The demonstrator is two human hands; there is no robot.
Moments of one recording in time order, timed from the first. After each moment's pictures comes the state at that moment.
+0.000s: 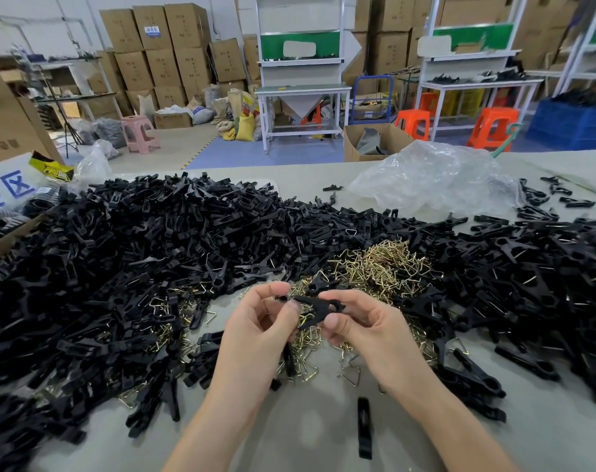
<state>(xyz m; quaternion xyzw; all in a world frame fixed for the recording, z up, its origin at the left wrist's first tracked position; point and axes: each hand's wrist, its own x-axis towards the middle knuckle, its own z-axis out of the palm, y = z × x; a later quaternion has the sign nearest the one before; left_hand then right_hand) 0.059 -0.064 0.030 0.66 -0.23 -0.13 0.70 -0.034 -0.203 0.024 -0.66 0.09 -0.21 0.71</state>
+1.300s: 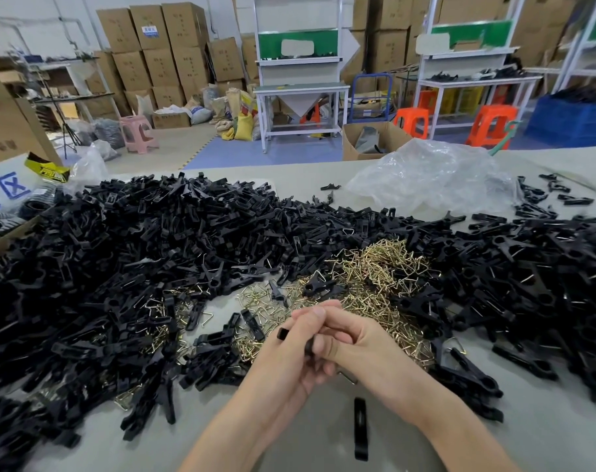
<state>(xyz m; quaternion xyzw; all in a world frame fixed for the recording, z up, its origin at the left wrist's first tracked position) 0.034 -0.081 0.026 0.48 -0.20 -0.41 0.75 -0.038 -0.204 0.020 -0.67 0.01 -0.07 0.74</state>
